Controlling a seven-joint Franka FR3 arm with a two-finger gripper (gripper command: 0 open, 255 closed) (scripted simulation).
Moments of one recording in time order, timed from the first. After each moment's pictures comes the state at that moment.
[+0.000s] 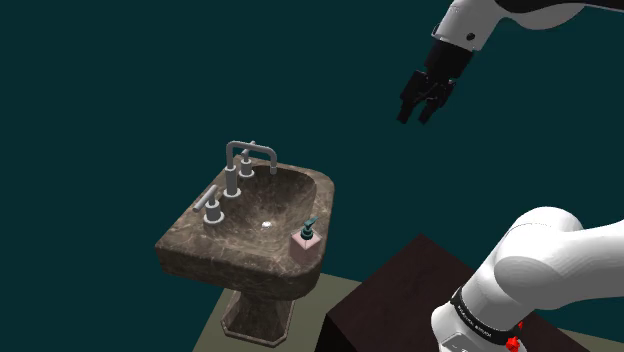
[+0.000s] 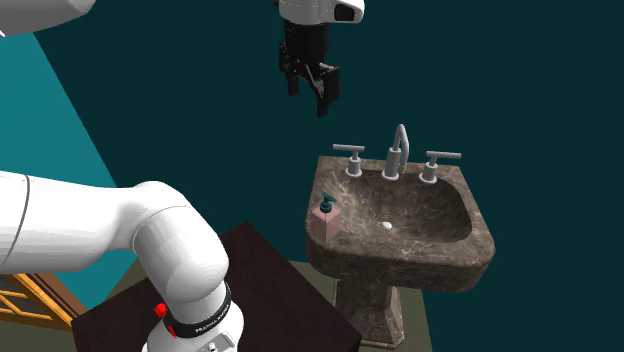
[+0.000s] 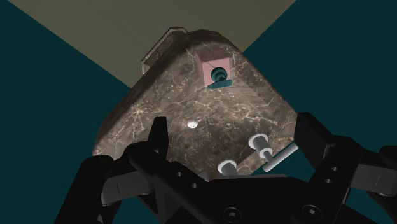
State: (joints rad) arm 0.01 -0.82 -0.05 -2.32 0.11 1.61 0.05
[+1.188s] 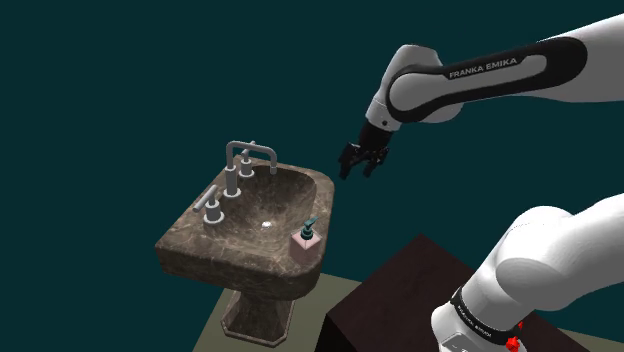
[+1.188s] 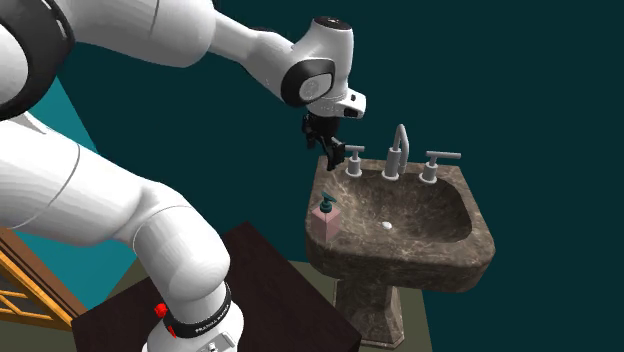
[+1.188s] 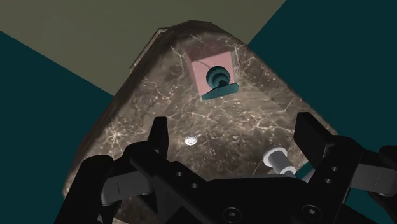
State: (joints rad) arm 0.04 -0.52 0.02 -2.61 0.22 2.19 0.09
